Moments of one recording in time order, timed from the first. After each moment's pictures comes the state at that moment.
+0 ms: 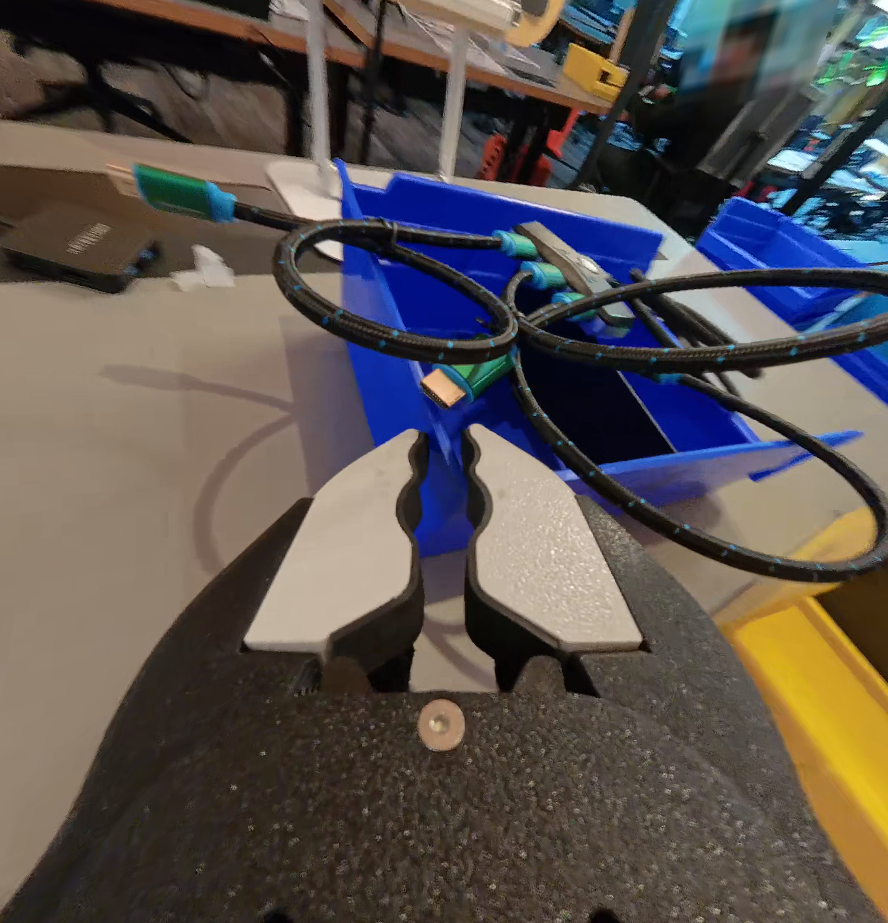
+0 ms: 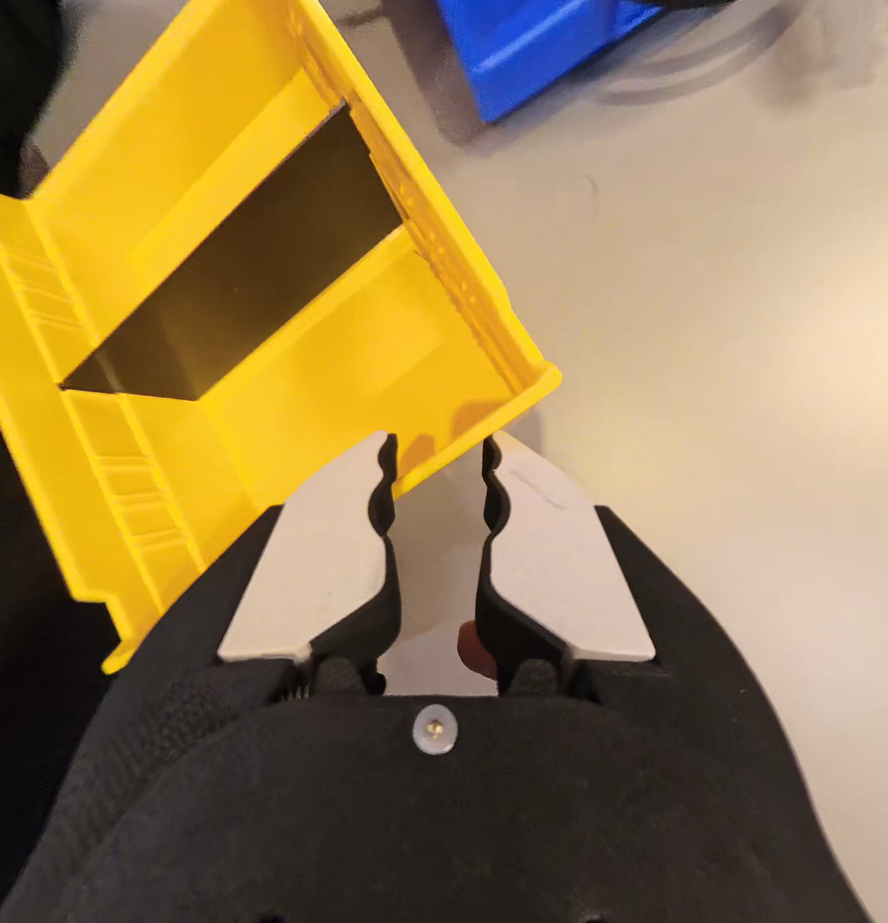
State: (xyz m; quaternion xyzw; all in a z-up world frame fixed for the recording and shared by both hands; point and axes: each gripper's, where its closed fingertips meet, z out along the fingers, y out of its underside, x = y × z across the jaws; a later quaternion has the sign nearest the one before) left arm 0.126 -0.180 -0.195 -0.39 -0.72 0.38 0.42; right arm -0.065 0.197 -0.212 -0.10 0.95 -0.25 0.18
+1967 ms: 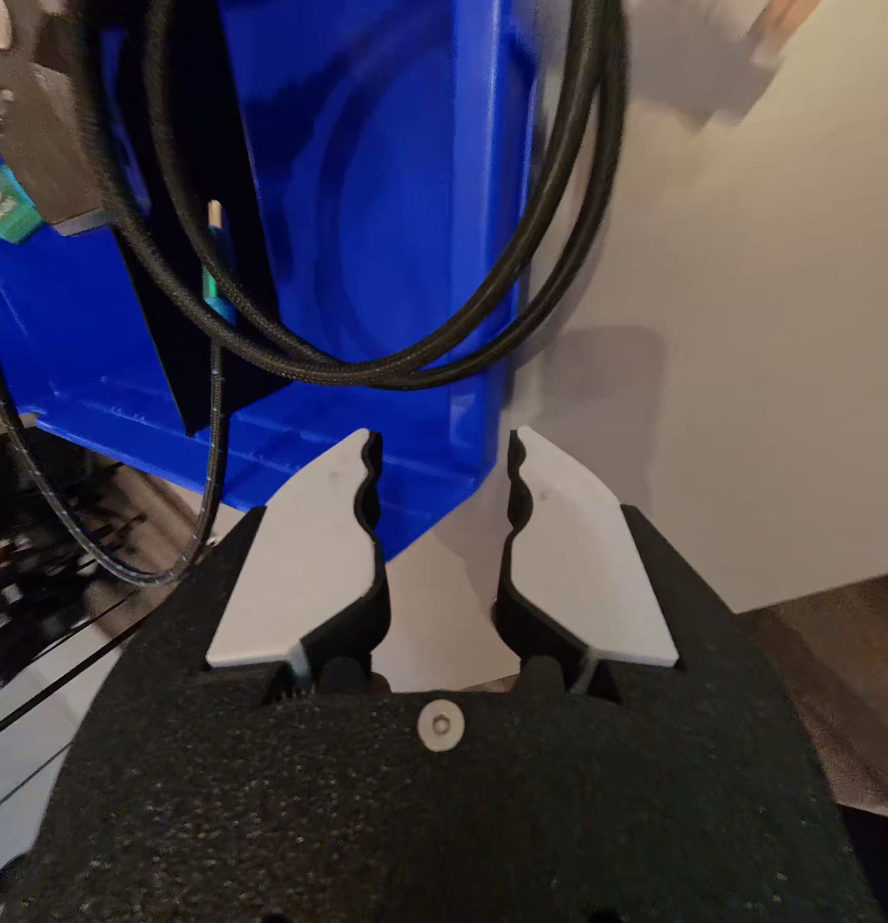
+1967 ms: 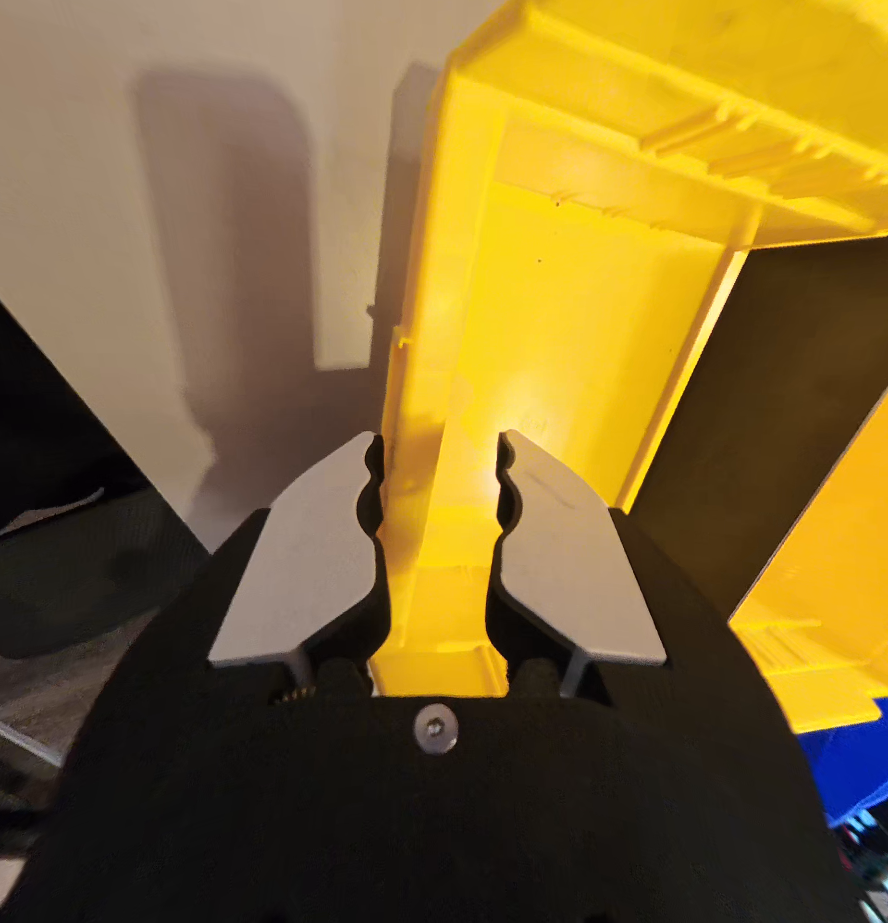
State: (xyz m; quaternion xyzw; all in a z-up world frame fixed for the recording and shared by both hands) left arm 0.319 -0.110 -0.225 -0.68 -0.69 0.18 -0.15; right arm -0.092 0.253 -0.251 -0.32 0.94 -0.07 -0.09
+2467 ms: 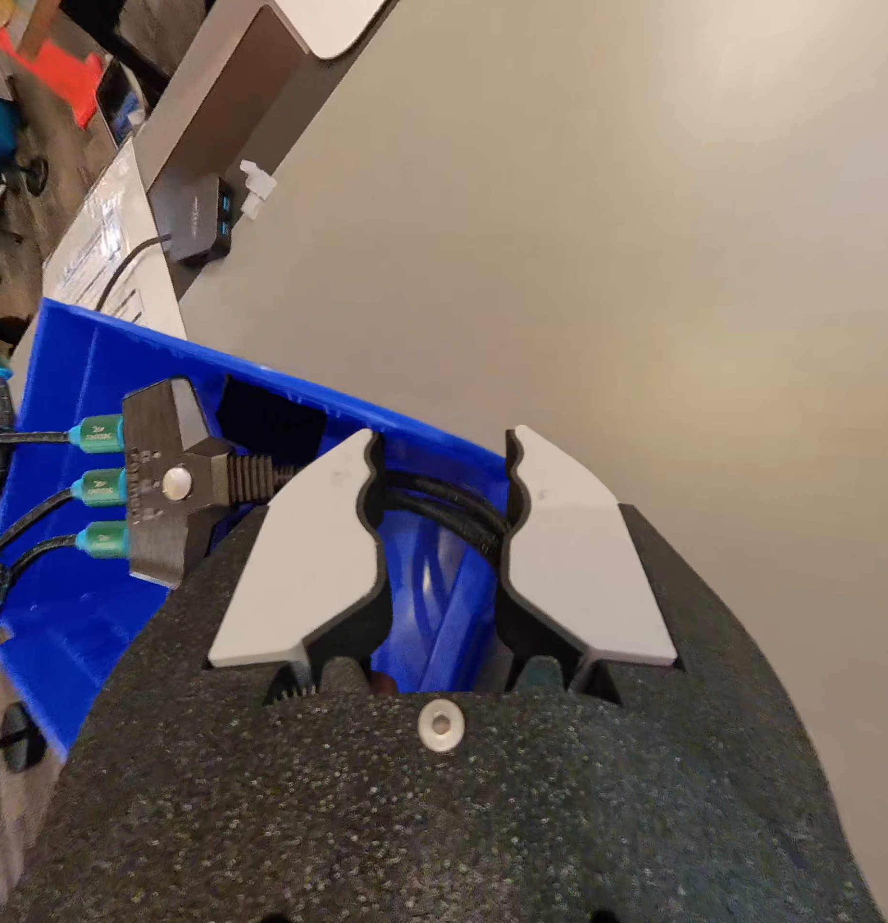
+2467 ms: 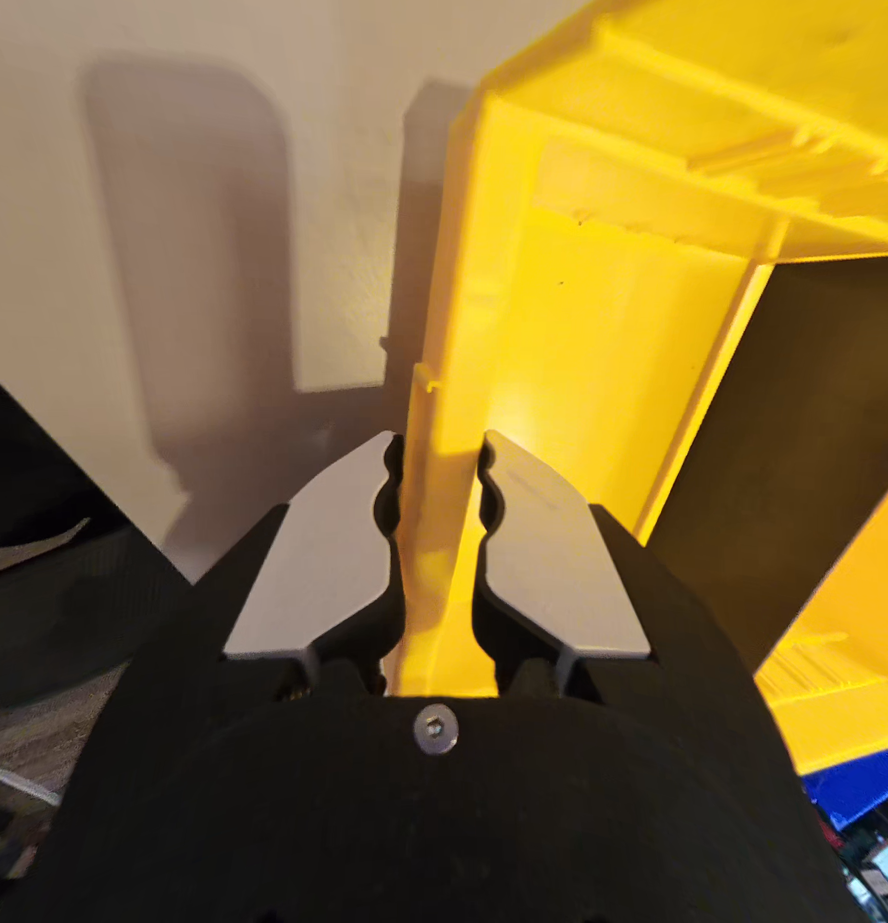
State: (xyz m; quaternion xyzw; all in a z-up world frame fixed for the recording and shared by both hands) left arm 0.149 -0.134 -0.219 -0.59 -0.72 0.37 0.00; right arm -0.084 0.249 -0.268 -0.31 0.94 -0.09 -0.11
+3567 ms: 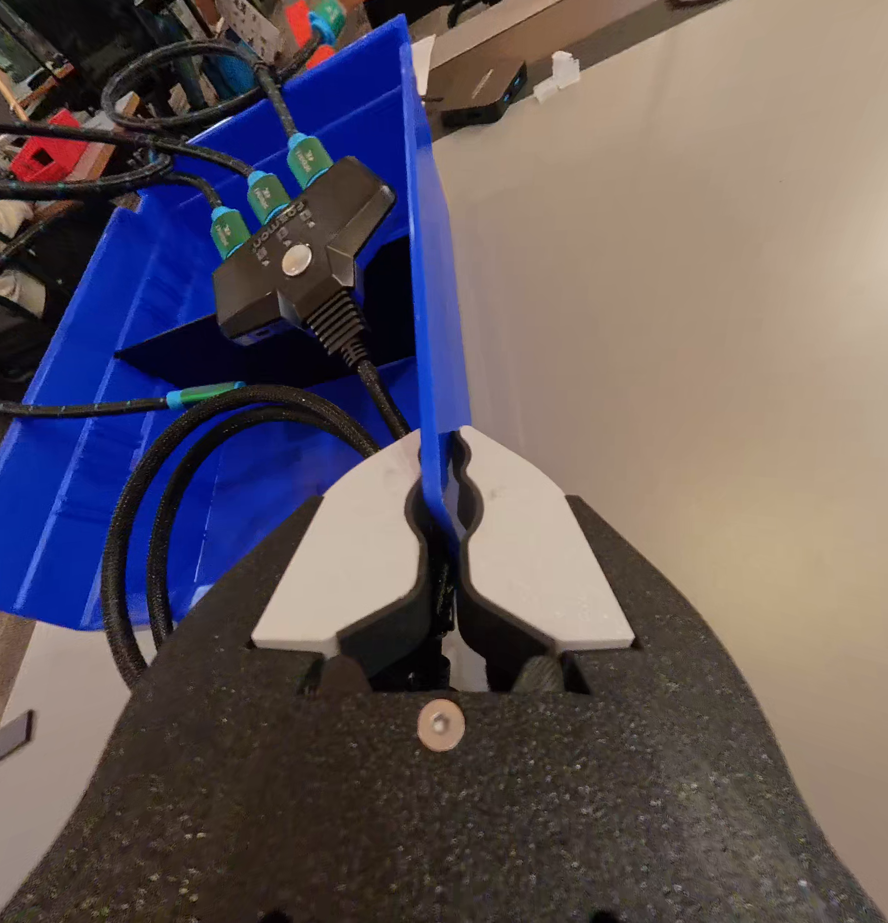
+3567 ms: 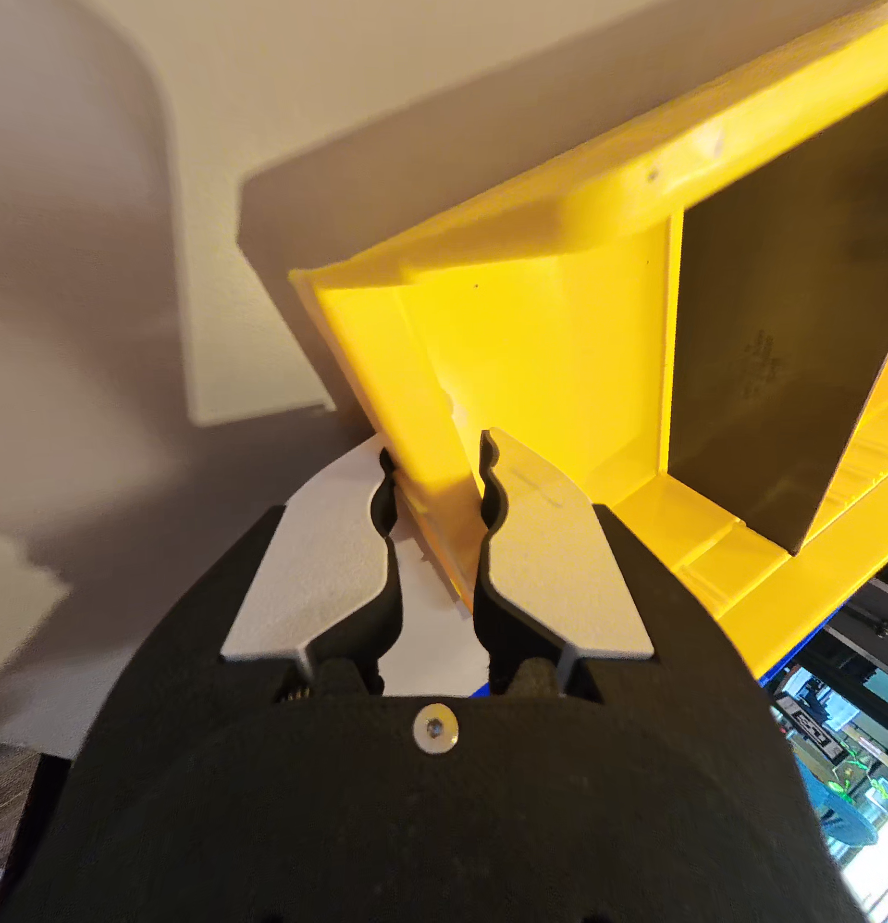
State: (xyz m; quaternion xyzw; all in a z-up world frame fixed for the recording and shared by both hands) left arm 0.298 -0.181 -0.225 -0.38 -0.78 0.50 0.02; right arm -0.194 0.258 -0.277 -0.26 0.94 -0.08 -0.22
